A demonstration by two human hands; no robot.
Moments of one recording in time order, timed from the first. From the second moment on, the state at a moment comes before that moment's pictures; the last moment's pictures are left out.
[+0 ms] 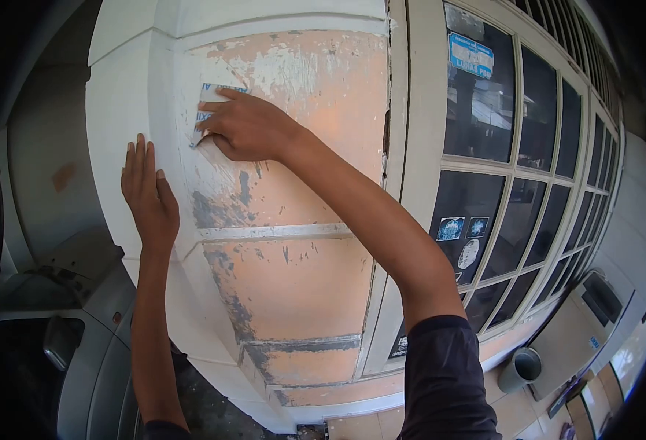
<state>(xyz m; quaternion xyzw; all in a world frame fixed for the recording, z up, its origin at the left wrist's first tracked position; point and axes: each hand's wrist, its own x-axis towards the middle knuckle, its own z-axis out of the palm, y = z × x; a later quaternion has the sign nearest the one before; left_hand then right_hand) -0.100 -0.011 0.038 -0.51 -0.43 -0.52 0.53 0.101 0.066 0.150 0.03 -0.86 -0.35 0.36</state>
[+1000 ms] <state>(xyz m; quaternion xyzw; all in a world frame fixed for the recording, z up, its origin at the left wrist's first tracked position) -0.097 -0.010 0.036 -0.50 -0.43 -0.53 0.53 0.185 0.071 0.206 -0.09 -0.80 -0.42 0.42</state>
